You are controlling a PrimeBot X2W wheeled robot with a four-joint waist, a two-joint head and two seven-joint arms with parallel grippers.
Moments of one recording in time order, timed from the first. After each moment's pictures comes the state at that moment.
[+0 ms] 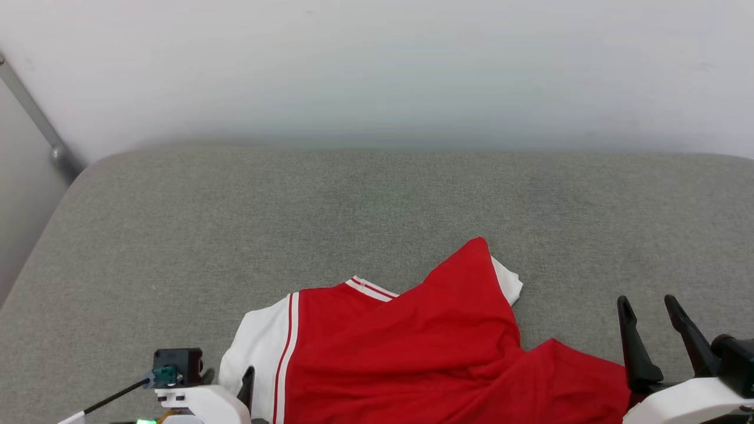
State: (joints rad) left arm -0.05 0.48 -0.51 0.19 -0.73 0.29 0.17; right arm 0.13 -0.05 -0.10 -0.13 0.16 0.13 0.04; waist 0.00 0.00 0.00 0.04
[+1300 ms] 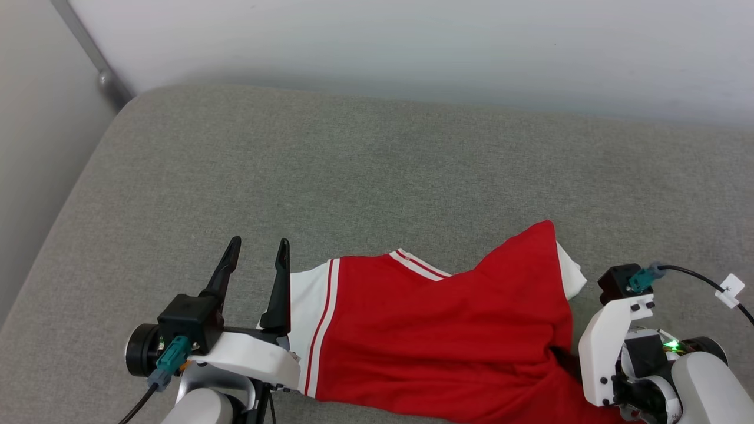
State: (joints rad) left arm -0.18 0.36 -0.48 0.03 -0.53 0.27 -0.26; right arm -0.22 -0.22 0.16 0.30 0.38 0.13 0.79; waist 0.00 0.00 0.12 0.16
